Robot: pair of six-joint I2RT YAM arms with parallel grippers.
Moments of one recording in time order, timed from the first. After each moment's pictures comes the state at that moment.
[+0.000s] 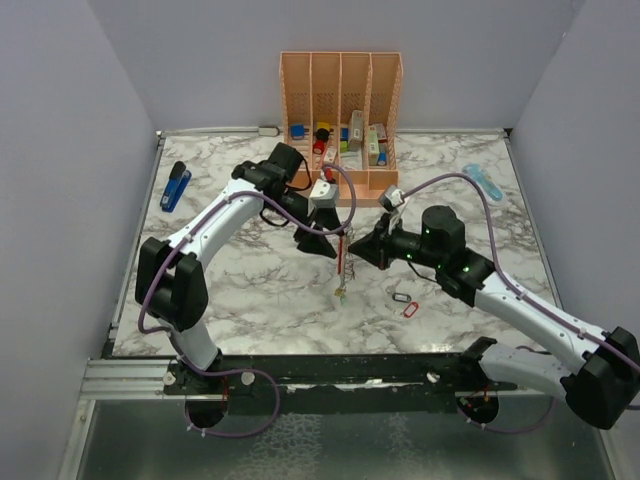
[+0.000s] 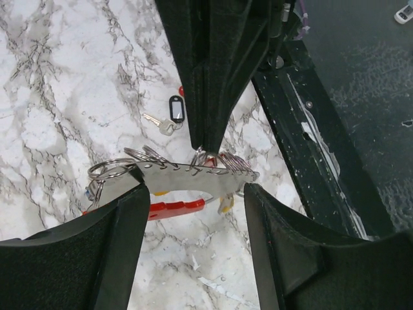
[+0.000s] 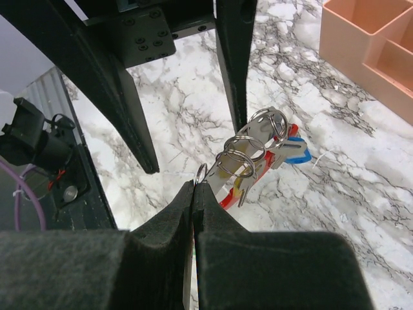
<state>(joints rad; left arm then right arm) -0.49 1.71 1.52 -1.04 1.23 1.04 0.66 1.05 0.73 0.07 -0.44 0.19</state>
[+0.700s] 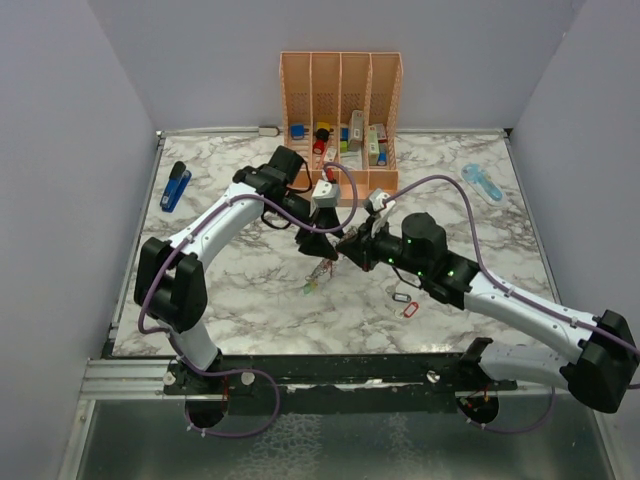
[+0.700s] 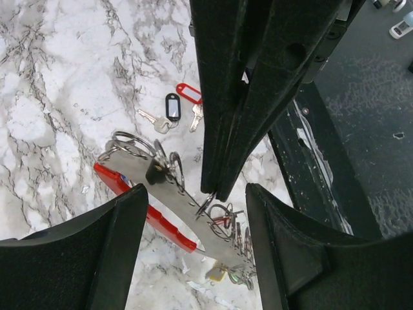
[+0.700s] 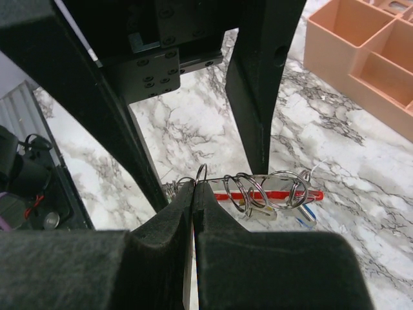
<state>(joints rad) -0.49 1.70 1.46 -0.92 1.23 0.90 0.83 1.11 0.76 0.11 -0.19 0.19</state>
